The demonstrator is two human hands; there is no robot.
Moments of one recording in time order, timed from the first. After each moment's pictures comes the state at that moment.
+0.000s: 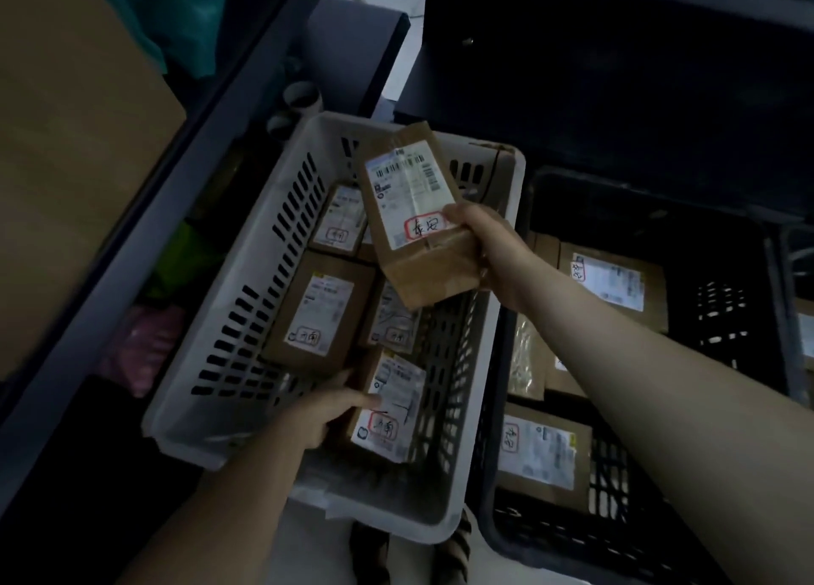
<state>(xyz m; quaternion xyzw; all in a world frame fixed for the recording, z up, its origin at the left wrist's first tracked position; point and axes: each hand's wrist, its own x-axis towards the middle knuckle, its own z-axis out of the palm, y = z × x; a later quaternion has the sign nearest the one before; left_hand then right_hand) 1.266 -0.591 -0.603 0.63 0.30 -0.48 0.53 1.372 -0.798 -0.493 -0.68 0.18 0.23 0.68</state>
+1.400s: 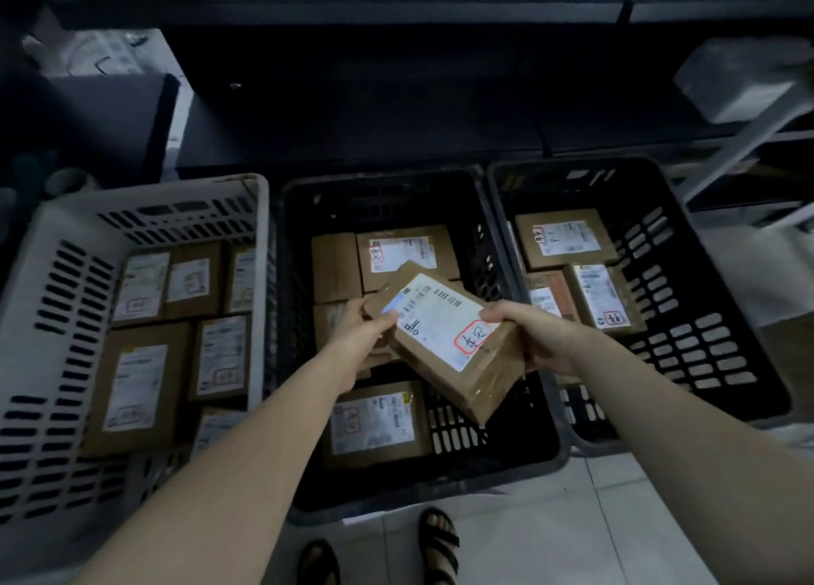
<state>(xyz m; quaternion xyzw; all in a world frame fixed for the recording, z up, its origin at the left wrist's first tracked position) 1.261 -0.871 -0.531 0.69 0.12 -0.39 0.60 1.168 -1.086 -0.497 -0.63 0.38 0.28 0.62</state>
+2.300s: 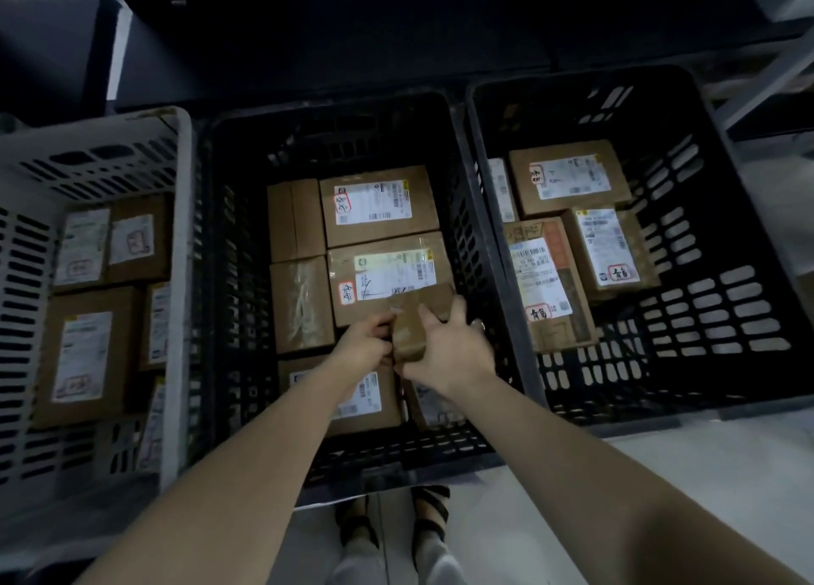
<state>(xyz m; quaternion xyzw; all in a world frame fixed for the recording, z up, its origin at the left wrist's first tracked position) 1.213 -0.921 -0.601 0.72 0.08 -0.49 0.49 1.149 -1.039 -0.593 -0.91 0.20 0.31 0.18</state>
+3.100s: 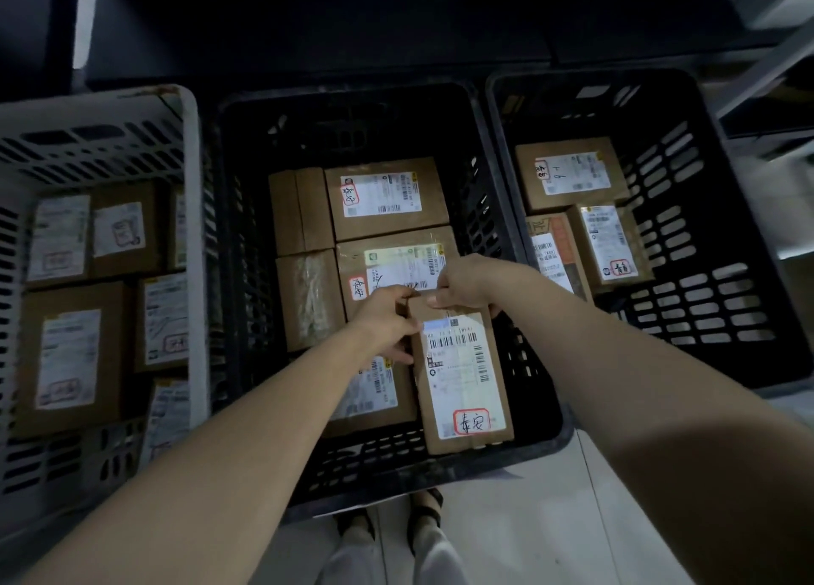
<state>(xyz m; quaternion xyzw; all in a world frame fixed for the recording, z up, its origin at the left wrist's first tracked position) 1.247 -0.919 -0.586 0.71 0.03 -0.54 0.45 1.239 -1.066 -0.551 -0.86 0.13 0.48 0.14</state>
